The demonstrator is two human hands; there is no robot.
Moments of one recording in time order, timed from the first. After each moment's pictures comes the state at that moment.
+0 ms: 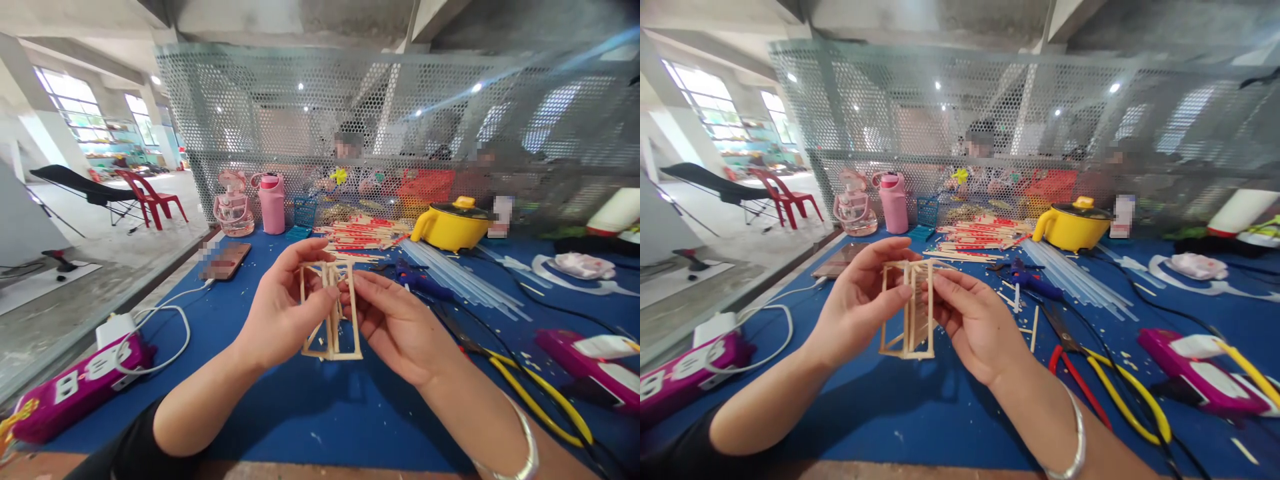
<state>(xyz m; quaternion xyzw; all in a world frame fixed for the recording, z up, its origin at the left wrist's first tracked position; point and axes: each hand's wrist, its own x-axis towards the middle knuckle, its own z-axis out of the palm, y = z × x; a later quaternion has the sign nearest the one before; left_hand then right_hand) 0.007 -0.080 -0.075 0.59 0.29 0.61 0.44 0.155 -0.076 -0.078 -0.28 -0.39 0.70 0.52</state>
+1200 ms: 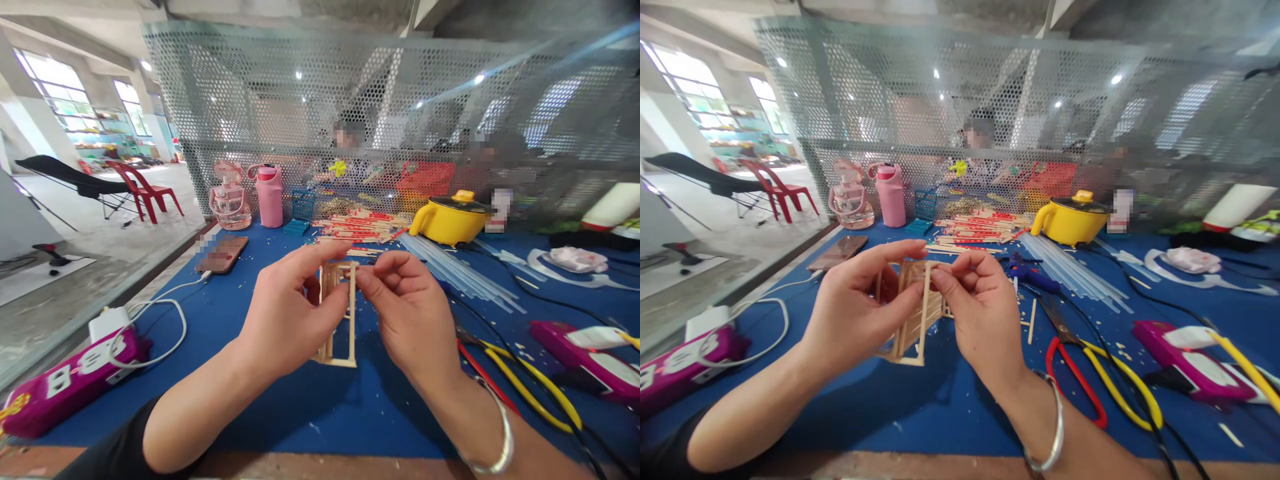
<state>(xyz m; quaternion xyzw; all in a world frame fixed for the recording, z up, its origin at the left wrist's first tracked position) 0.012 -0.088 -0.071 0.71 0.39 0.56 0.17 0.154 -0.082 -0.080 -0.34 -0.52 0.46 0.64</state>
